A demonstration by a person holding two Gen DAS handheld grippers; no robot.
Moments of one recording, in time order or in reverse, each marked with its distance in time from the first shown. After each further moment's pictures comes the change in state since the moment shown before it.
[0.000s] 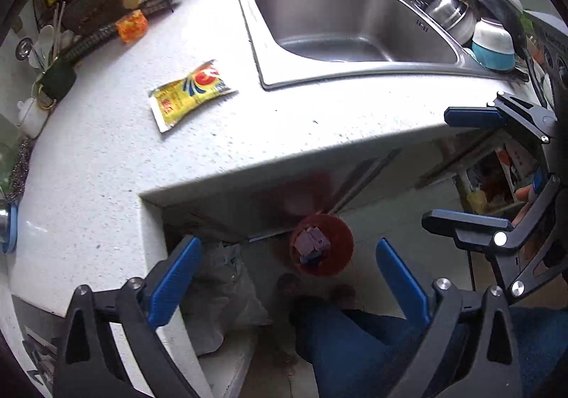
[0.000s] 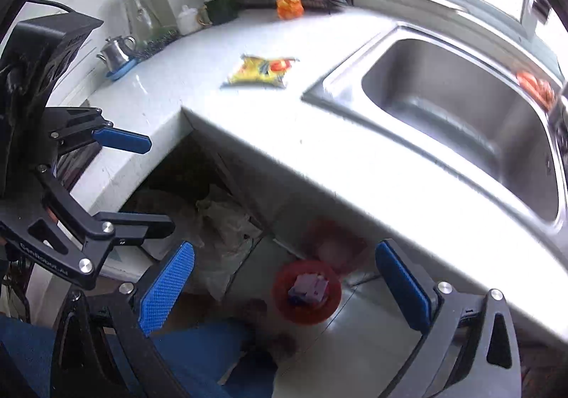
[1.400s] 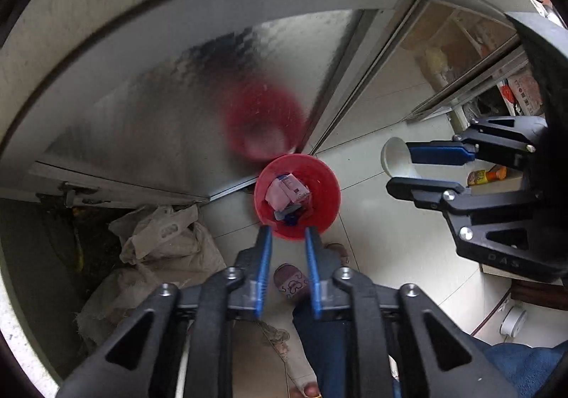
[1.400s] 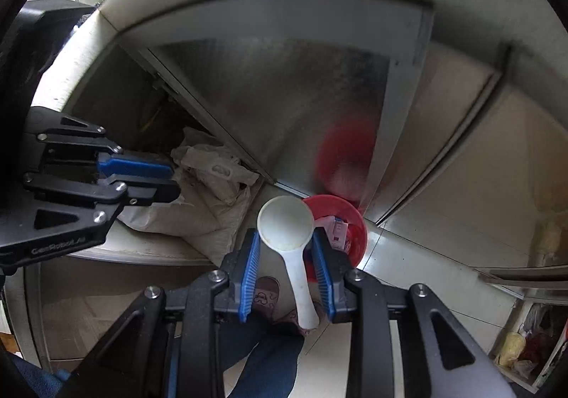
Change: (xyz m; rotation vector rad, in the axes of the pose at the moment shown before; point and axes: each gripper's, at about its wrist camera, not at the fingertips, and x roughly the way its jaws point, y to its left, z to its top) left arm 0.179 -0.050 -0.058 0.107 0.234 -0.115; right arm 0.145 -0.022 -0.107 0.197 0.183 0.045
